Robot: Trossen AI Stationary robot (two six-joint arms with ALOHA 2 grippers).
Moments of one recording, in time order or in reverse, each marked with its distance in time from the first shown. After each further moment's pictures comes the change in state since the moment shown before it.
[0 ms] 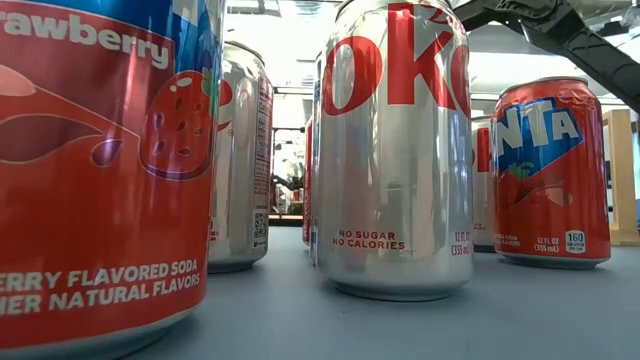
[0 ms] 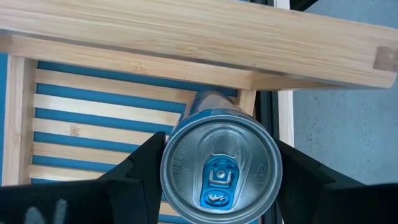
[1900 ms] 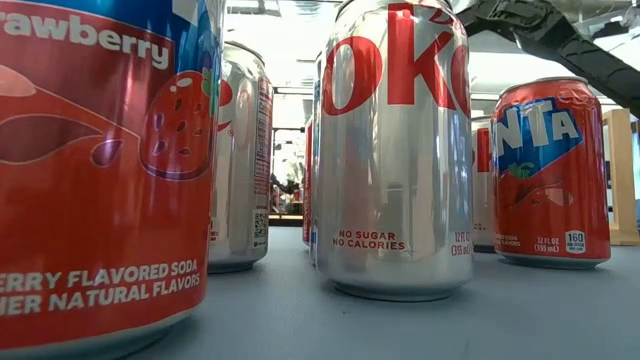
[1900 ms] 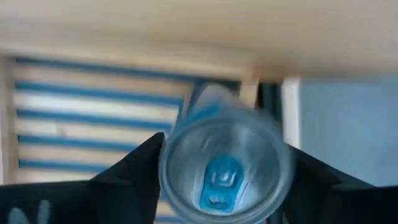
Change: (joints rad) left arm 0.000 0.000 0.000 0.002 -0.007 0.021; right arm 0.008 0.061 0.017 -0.060 0.058 0.024
